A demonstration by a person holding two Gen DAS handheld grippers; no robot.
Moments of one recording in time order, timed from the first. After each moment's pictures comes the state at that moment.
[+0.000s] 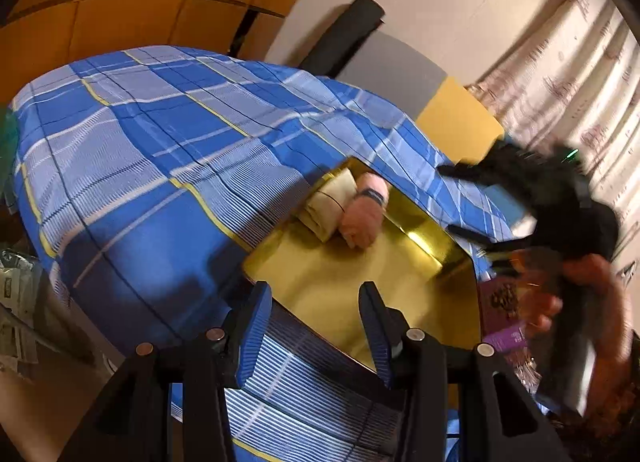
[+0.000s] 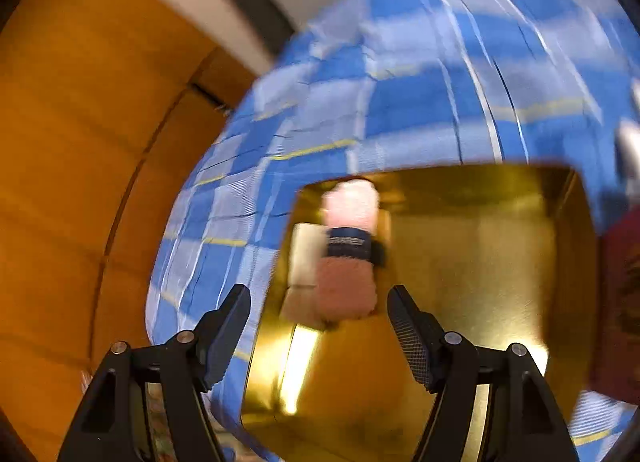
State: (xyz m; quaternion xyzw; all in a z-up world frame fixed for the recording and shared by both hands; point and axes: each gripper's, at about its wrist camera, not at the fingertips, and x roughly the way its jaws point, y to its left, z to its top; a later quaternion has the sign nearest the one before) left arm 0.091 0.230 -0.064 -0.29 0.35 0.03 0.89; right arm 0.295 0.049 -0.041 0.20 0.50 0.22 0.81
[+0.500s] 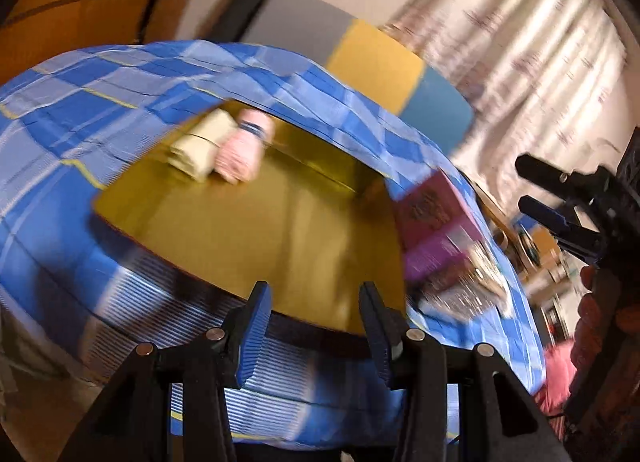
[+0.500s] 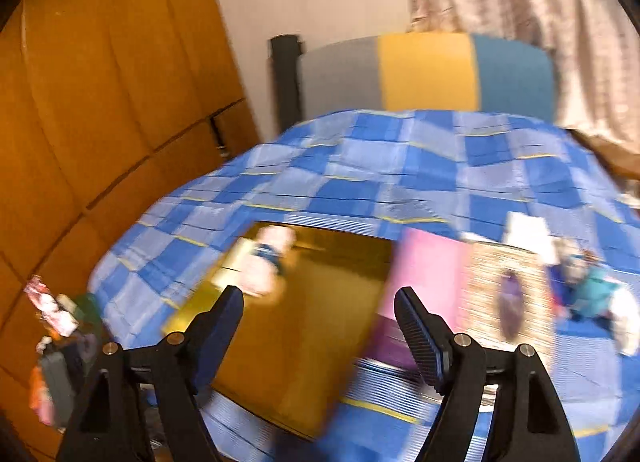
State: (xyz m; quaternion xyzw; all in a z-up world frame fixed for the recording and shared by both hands) left arm 0.084 0.127 -0.060 -0.22 0.39 -0.12 0.89; right arm 0.149 -0.092 0.033 0.04 0.35 0.16 0.92
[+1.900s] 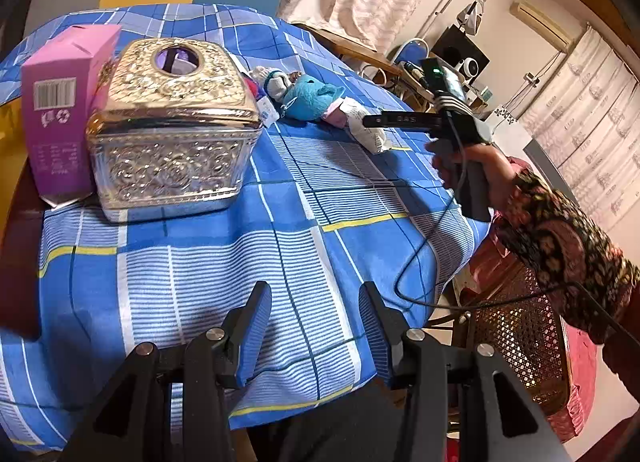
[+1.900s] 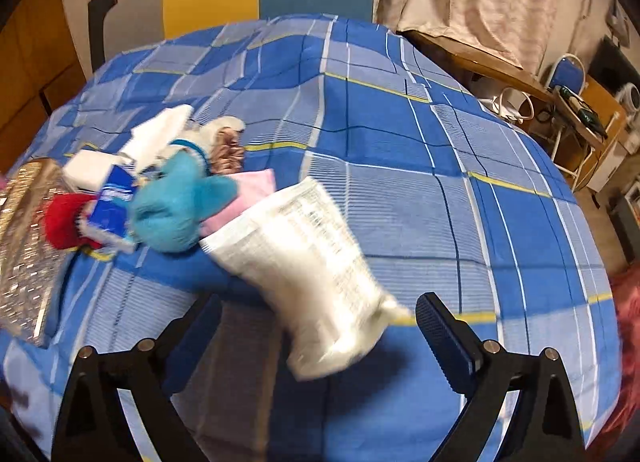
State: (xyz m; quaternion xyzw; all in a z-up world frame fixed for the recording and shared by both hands) left arm 0.071 -0.150 -0.069 -0.04 0.48 -0.36 0.80; right arm 0.231 -0.504 -0.110 0.00 0.48 -0.03 0.88
